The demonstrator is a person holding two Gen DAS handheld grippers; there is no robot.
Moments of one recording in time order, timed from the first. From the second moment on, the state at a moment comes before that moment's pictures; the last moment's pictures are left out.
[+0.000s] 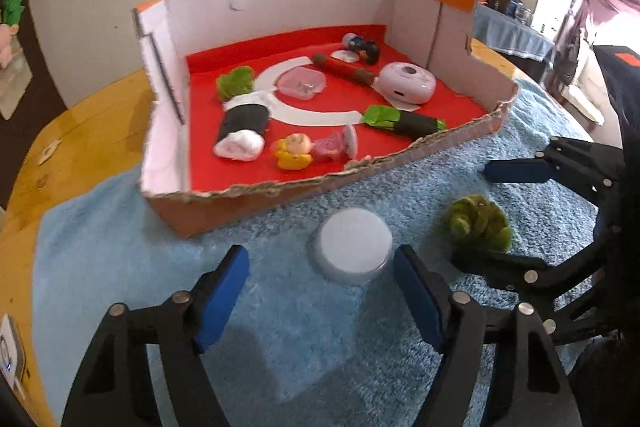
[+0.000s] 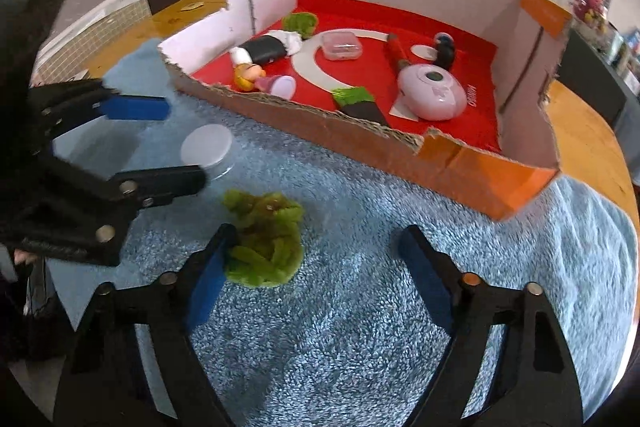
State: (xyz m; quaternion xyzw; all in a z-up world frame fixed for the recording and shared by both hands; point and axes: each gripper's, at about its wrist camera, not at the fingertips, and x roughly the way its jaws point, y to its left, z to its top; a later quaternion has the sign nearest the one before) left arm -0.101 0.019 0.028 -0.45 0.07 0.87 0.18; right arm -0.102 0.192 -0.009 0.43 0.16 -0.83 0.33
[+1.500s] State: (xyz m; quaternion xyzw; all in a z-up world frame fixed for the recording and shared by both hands) left arm -0.068 0.017 0.076 -0.39 0.04 0.89 0.23; right arm -0.087 0.196 0.042 0.38 0.13 -0.83 0.38
